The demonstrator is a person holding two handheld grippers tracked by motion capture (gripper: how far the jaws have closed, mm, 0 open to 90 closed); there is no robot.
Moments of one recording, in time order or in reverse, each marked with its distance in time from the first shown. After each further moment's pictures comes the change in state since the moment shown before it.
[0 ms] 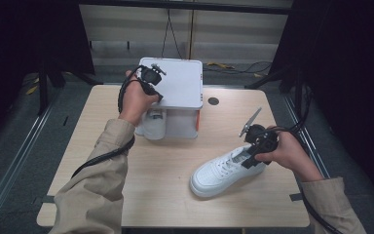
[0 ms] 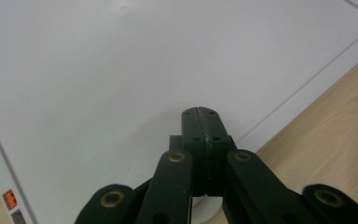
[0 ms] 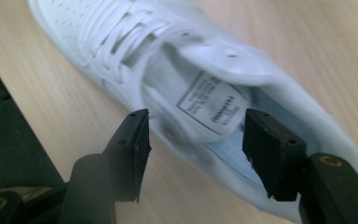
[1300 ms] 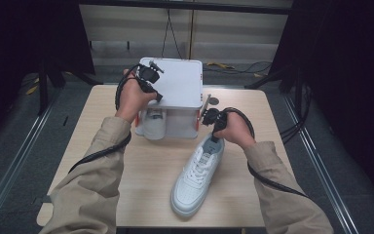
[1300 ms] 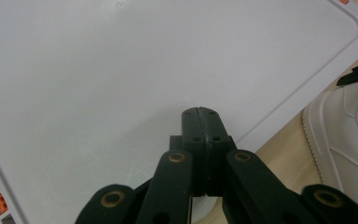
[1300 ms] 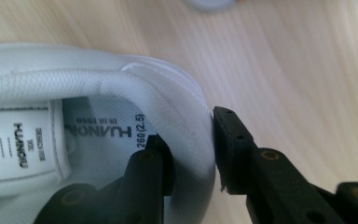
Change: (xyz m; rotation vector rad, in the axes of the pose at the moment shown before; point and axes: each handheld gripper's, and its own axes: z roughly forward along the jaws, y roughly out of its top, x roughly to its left) left arm 0.011 0.001 0.000 0.012 -0.067 -0.024; right arm -0.035 0.126 0.066 0.108 -0.147 -0.060
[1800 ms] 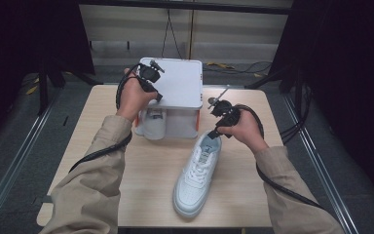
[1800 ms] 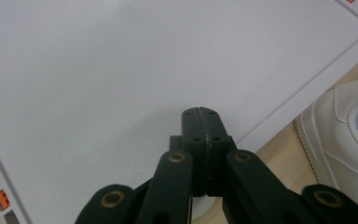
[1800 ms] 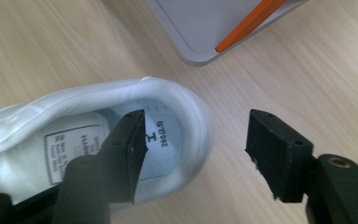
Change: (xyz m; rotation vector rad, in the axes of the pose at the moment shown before) left arm -0.001 0.004 0.000 0.028 0.015 -0.008; right arm -0.005 -0.024 -0.031 -0.282 0.065 0.163
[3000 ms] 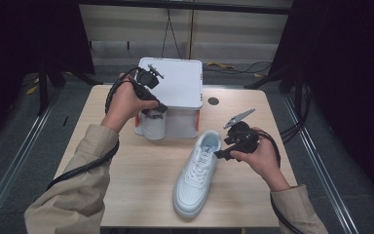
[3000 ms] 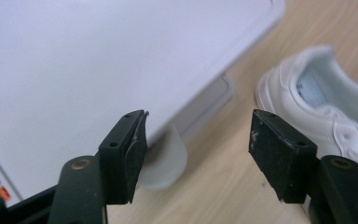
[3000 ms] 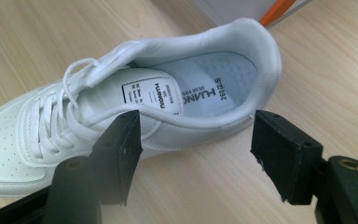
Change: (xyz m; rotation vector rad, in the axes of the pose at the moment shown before) left arm -0.023 -0.013 -0.034 -0.006 -0.064 0.076; right arm 0.049 -0.073 -0.028 -0.198 0.019 0.057
